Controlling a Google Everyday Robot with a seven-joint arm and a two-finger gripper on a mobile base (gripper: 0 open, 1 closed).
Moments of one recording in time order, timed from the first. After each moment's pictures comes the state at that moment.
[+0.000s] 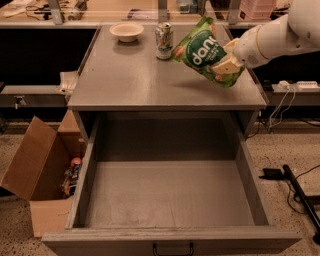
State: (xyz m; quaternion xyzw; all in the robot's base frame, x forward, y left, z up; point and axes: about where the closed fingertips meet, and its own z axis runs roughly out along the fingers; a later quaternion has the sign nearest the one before) arm 0.713 -0.204 0.909 -0.54 0.72 0.03 0.43
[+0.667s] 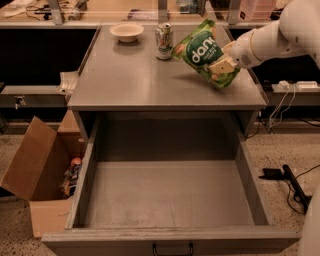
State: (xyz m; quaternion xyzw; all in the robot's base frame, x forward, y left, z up) arm 0.750 -0.205 0.891 -0.49 0.75 0.06 0.44
